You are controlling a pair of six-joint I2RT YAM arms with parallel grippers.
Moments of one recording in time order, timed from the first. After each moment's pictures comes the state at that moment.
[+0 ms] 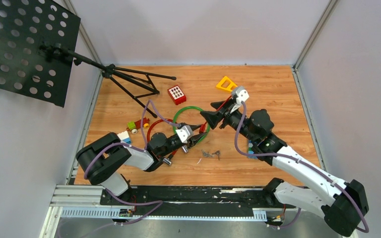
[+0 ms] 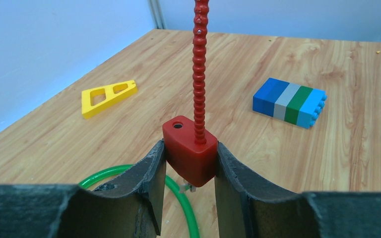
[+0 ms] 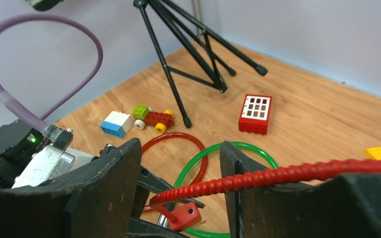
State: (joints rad) left arm -0.88 1.57 0.36 1.37 0.20 0.14; right arm 0.72 0.96 0.69 0.37 -0.14 0.19
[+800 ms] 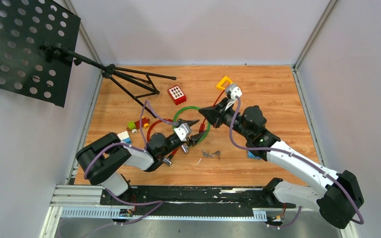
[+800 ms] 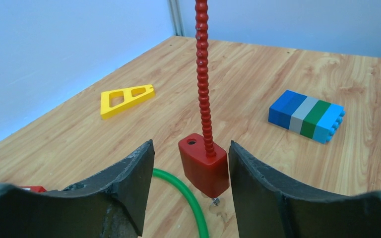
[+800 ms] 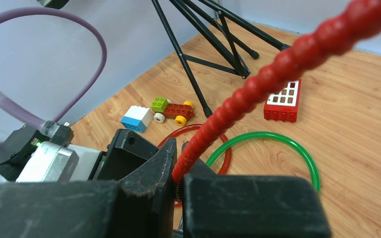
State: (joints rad) left arm -0.88 1.57 0.36 1.40 0.13 0.13; right arm 0.71 1.07 0.73 0.39 -0.21 0.31
